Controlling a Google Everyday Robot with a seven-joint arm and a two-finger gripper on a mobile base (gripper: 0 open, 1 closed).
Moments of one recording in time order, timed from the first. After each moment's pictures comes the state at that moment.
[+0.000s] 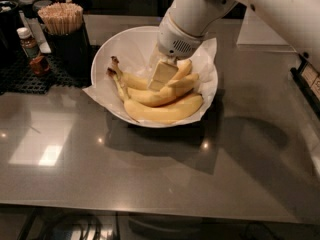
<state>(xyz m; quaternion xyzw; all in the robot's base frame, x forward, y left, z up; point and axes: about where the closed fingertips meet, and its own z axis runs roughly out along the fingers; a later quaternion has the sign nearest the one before) 0.564 0.012 0.912 -0.69 0.68 0.09 0.22</state>
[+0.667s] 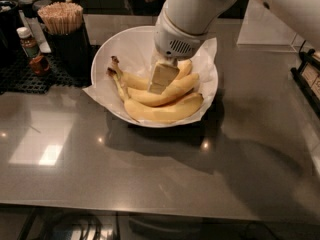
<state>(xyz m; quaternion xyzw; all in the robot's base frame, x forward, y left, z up) 0.527 0.009 0.937 -0.68 0.70 0.03 0.21</state>
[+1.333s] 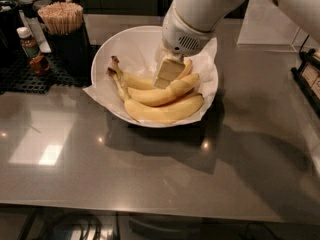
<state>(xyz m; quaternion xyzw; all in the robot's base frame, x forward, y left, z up) 0.543 -0.005 0.938 -0.68 0.70 0.05 0.23</state>
